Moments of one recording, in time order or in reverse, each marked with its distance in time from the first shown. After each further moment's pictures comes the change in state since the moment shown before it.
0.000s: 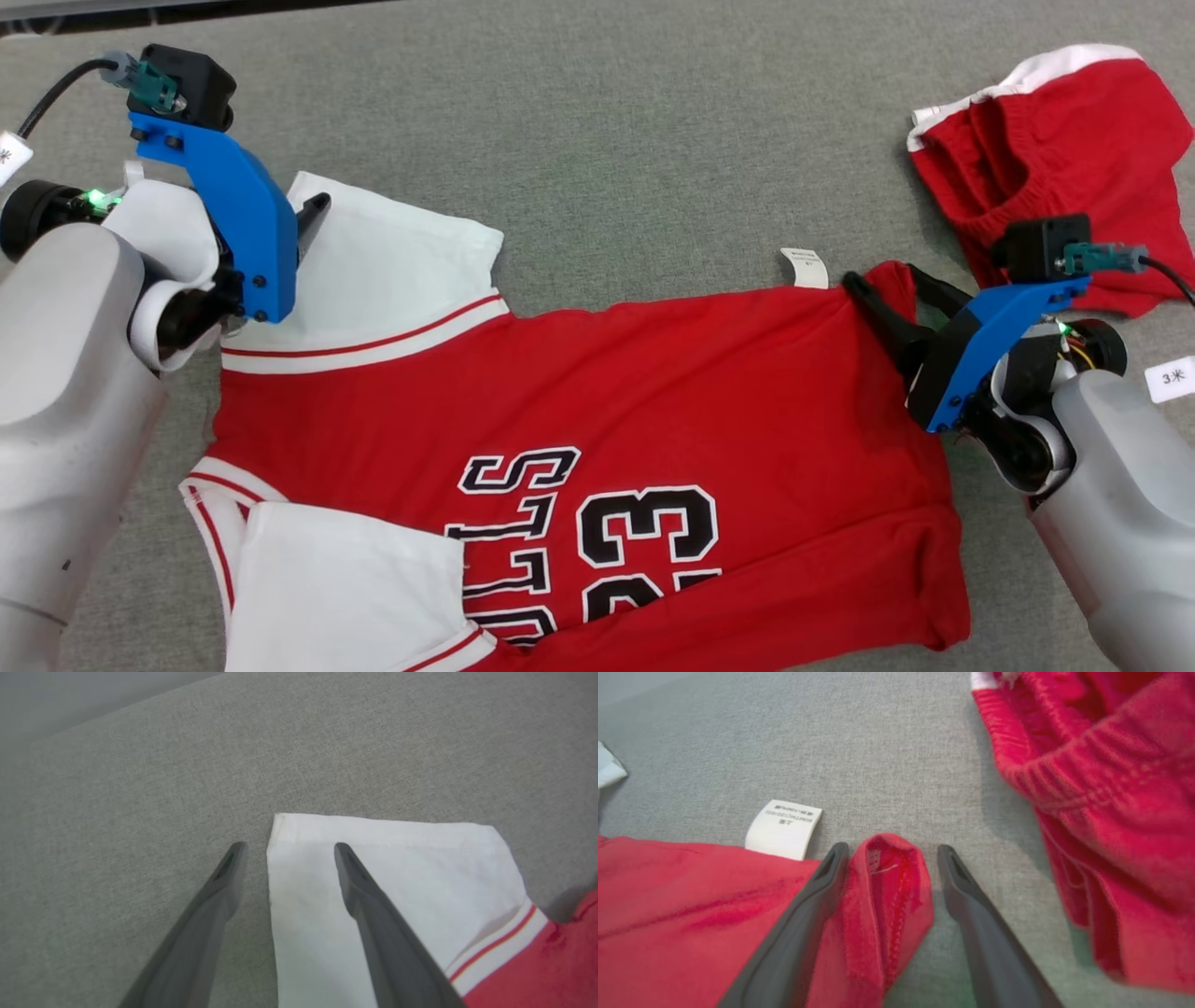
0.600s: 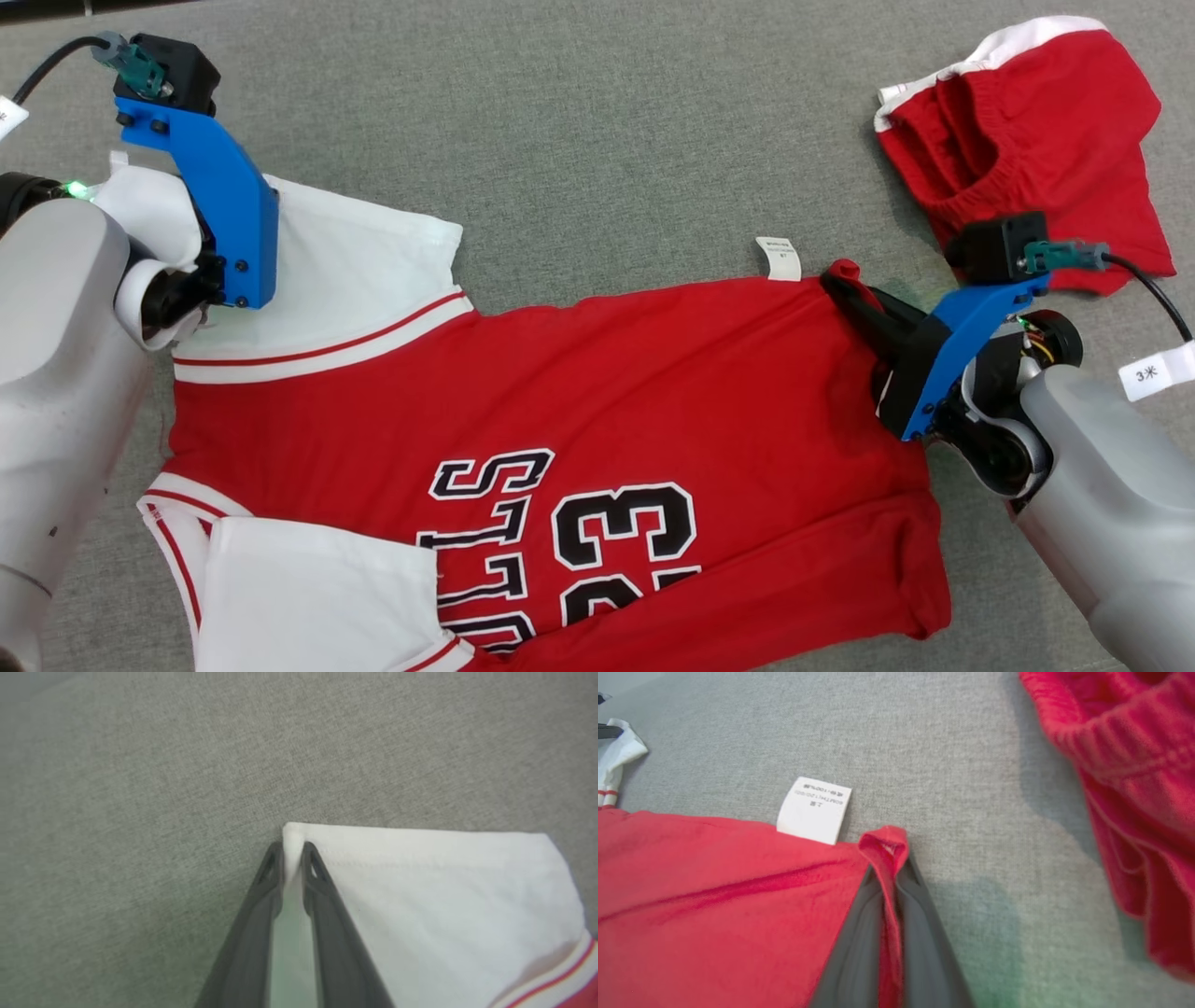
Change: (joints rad) left arm -0.104 -0.006 -0.121 0.174 -0.067 -0.015 0.010; right arm -0.073 -0.055 0.249 -0.006 0.189 0.000 -0.054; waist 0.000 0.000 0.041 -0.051
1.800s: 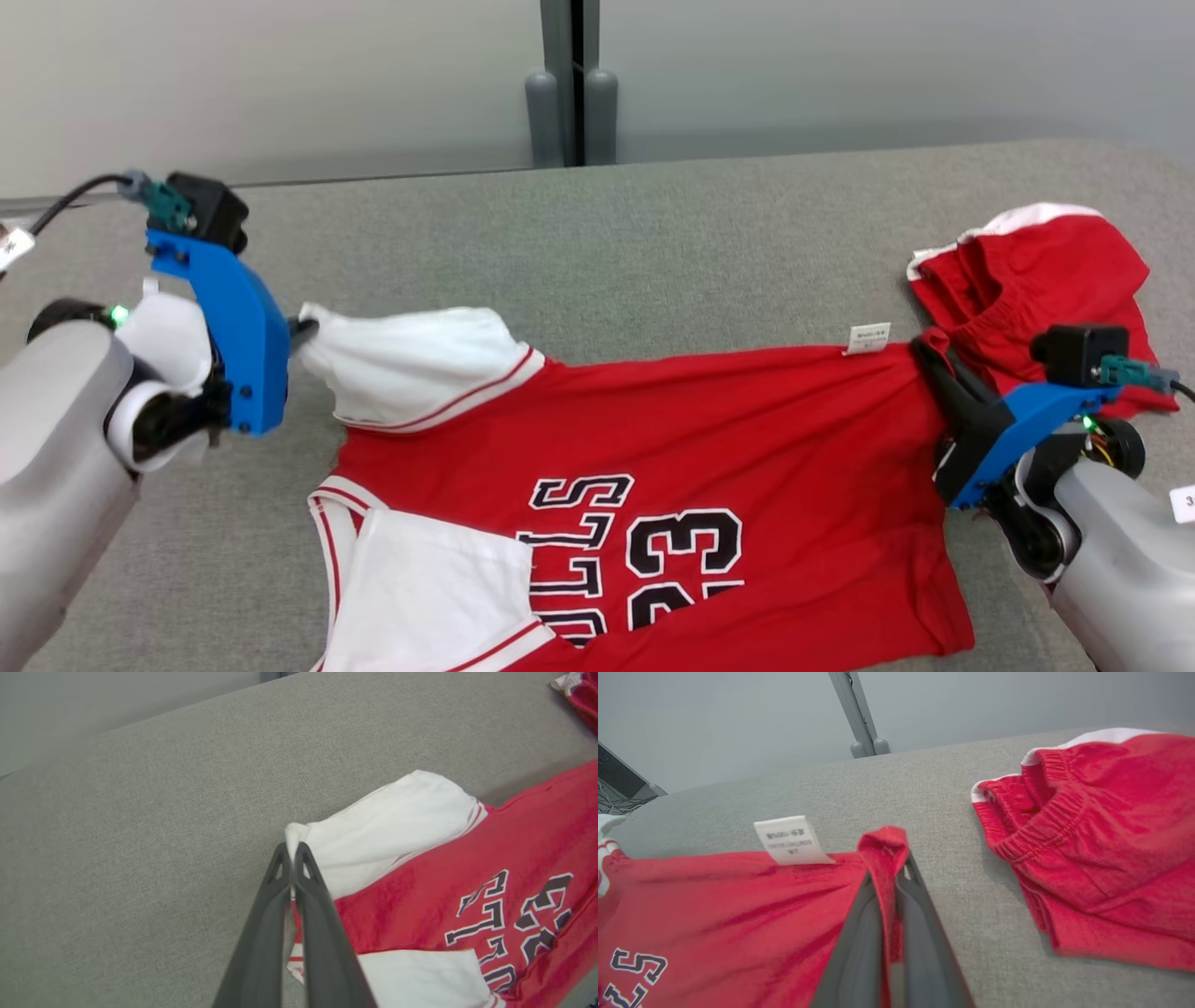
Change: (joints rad) left arm 0.136 0.157 -0.193 -0.224 -0.287 -0.001 -0.039; right arm 0.079 -0.022 0.045 0.218 0.078 0.000 -0.334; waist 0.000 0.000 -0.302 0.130
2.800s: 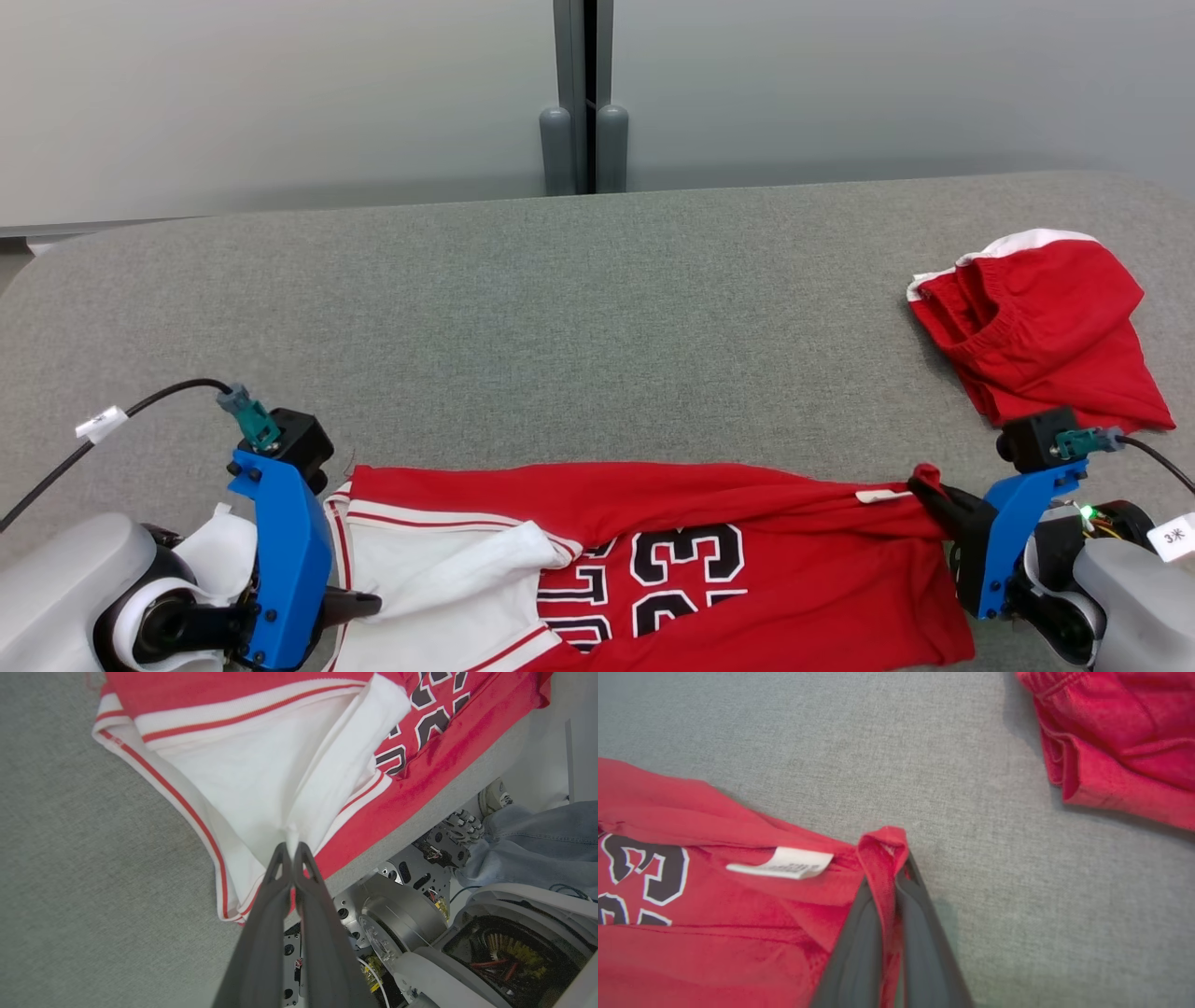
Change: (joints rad) left arm 0.289 0.248 -0.084 -0.542 -0.300 0.087 0.309; right arm 0.078 -0.126 0.248 -0.050 0.077 0.000 0.179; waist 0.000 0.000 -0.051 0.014
